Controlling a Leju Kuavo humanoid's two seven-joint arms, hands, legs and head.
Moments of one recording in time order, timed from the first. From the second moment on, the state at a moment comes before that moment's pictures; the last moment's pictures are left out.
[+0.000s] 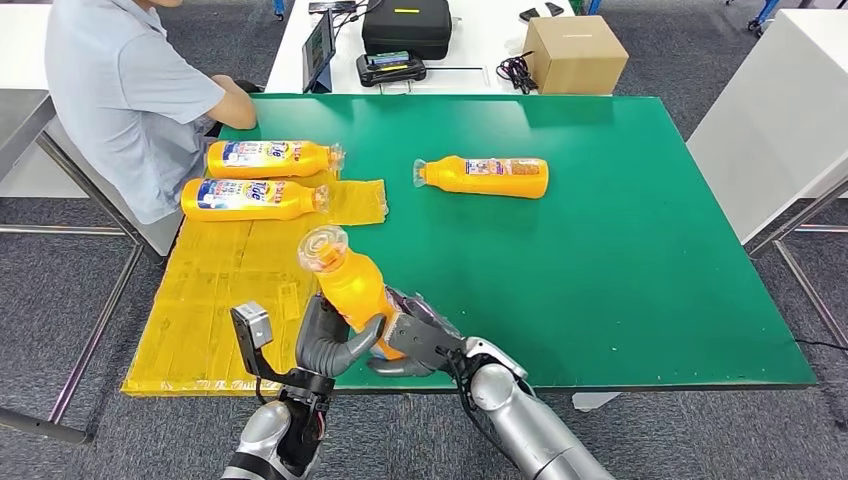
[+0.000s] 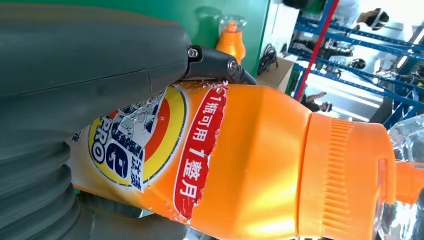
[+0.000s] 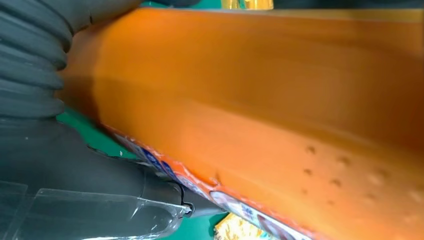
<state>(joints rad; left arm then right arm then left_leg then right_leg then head) -0.11 -0.34 -0.20 -1.18 0.16 -0.08 -0.39 -0.34 0.13 0.53 -0.99 0.35 0.21 -0.42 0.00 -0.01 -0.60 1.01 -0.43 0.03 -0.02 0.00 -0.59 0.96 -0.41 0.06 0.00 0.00</state>
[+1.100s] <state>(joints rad) -0.10 -0.33 -0.03 -1.42 -1.48 0.43 -0.09 -0.09 0.25 0.28 -1.42 0.73 -0.06 -0.42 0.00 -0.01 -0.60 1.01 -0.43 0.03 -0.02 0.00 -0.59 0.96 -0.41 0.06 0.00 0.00</state>
